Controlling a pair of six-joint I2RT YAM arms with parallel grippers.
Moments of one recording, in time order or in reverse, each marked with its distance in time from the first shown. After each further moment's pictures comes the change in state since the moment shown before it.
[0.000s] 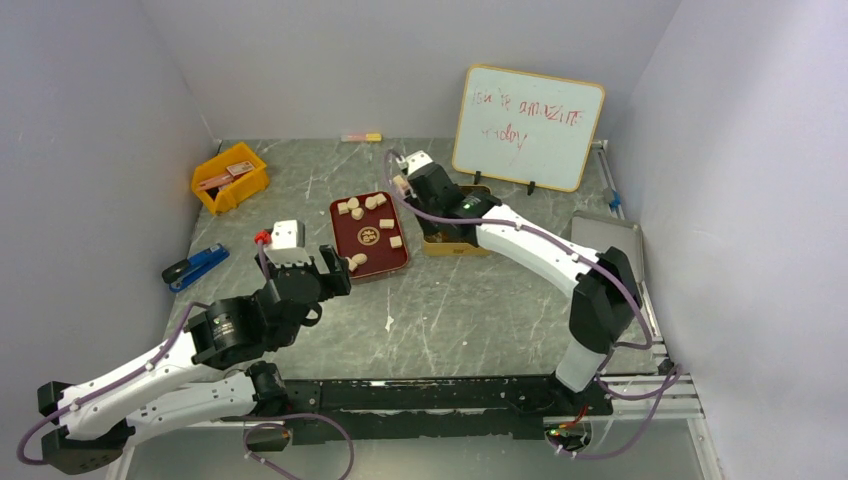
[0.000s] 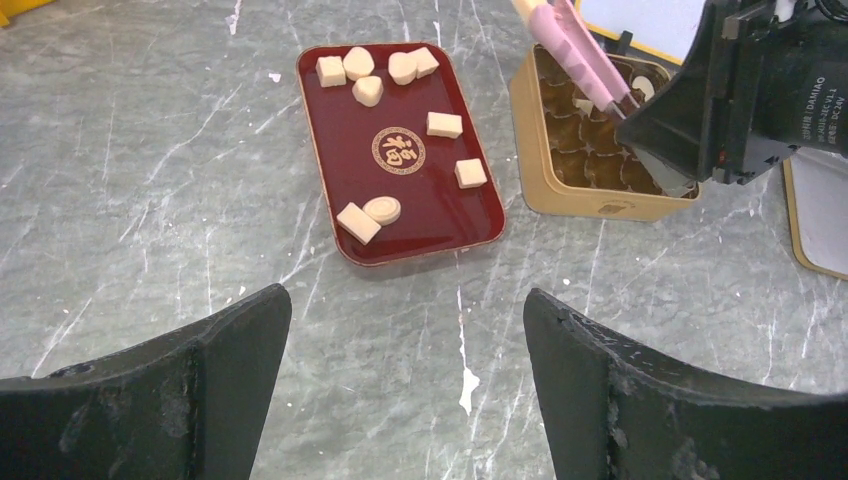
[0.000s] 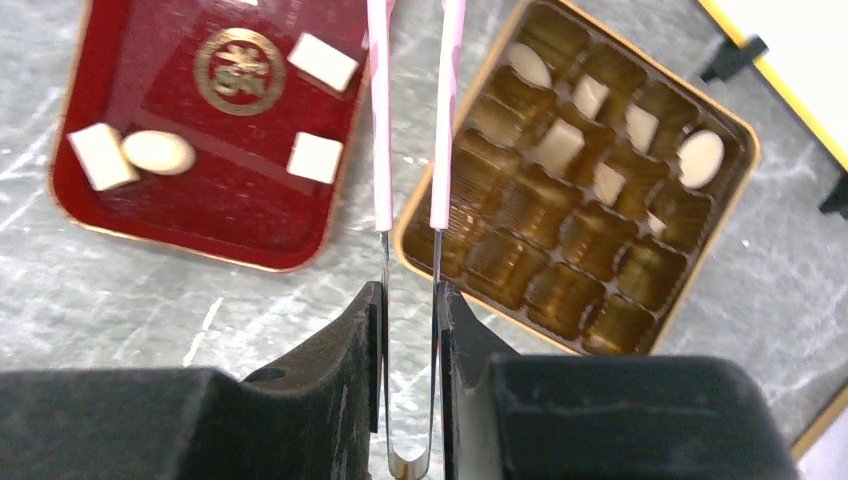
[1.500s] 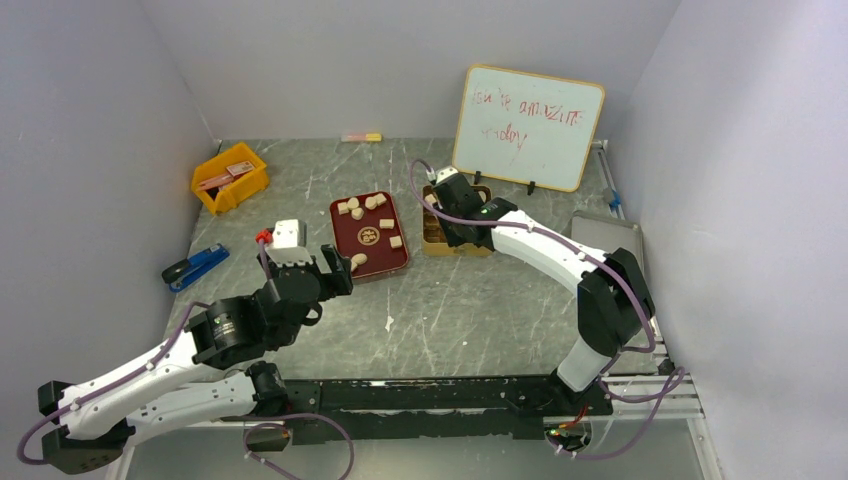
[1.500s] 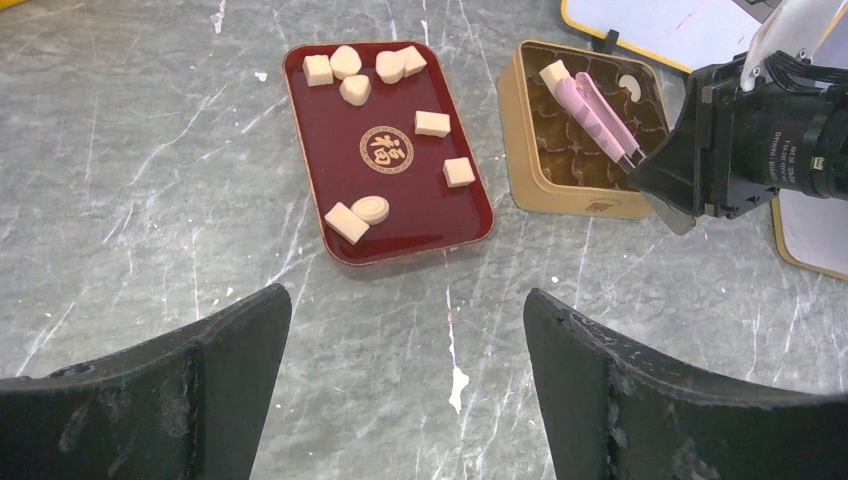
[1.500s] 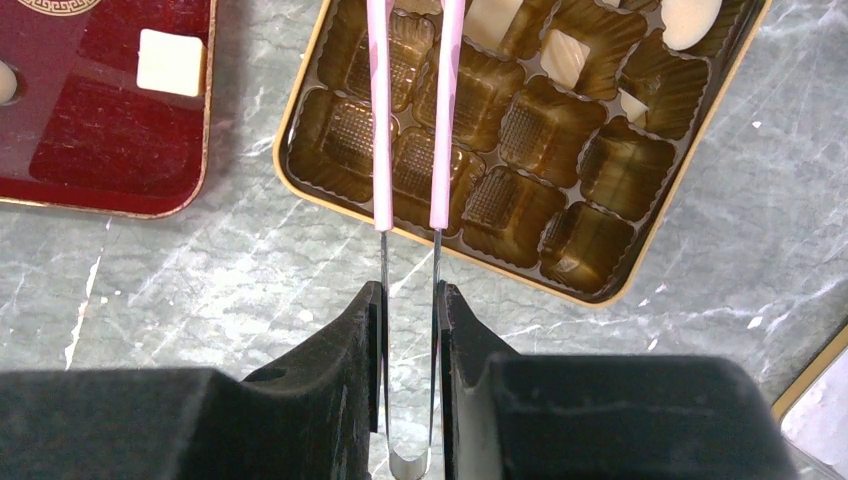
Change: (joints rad) left arm 0.000 0.003 0.000 0.021 0.018 0.003; right arm -0.128 -0.063 -0.196 -0.006 -0.023 0.047
